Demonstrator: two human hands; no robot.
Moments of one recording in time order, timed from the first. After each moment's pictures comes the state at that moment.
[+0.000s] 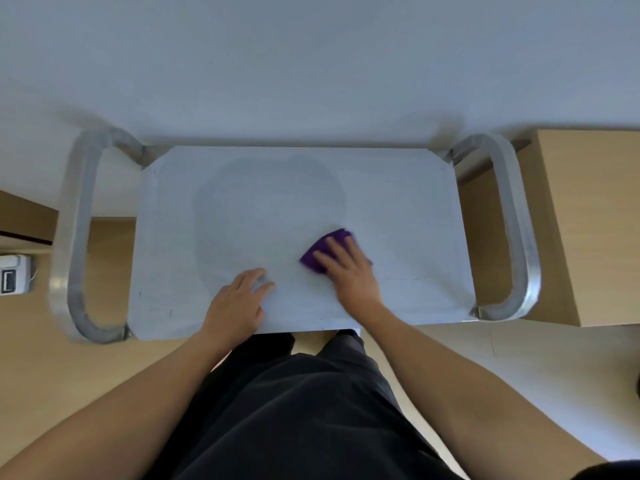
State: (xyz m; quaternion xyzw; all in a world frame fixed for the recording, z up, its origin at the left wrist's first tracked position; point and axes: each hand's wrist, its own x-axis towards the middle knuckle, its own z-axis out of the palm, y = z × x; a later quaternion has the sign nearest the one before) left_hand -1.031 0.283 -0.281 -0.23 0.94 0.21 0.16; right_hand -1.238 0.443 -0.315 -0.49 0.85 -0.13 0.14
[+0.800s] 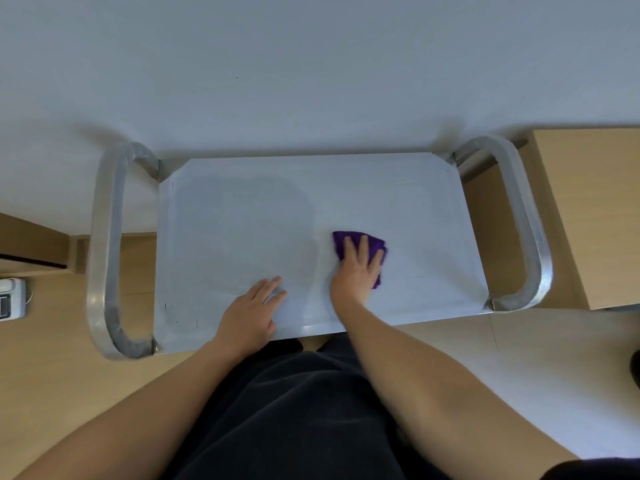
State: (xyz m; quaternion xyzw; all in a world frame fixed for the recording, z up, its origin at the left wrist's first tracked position) left_hand -1.001 0.259 -0.289 -0.19 0.94 0.24 0.18; right_hand -1.185 0.374 -0.310 -0.17 0.97 -0.08 0.15
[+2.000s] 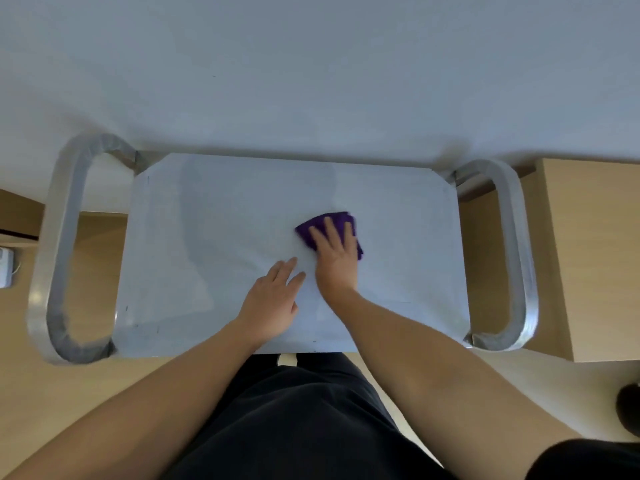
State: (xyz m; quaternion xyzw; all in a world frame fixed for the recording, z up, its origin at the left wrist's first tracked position) left_hand -1.108 0.289 -0.284 -0.20 0.94 0.22 0.17; right_hand -1.255 0.357 -0.309 -0.36 0.91 -0.12 0.18
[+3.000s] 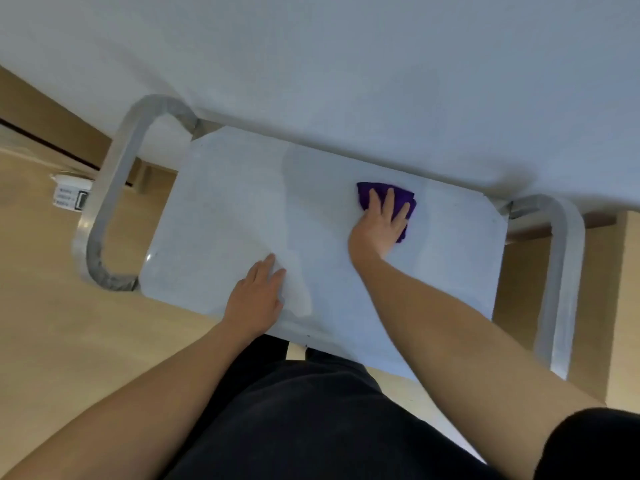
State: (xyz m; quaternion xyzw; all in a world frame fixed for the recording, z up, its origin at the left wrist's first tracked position) left_hand -1.082 0.319 -0.283 -0.42 0.86 0.21 0.19; right_hand -1.331 0.316 -0.312 -0.28 0.93 -0.13 0.18
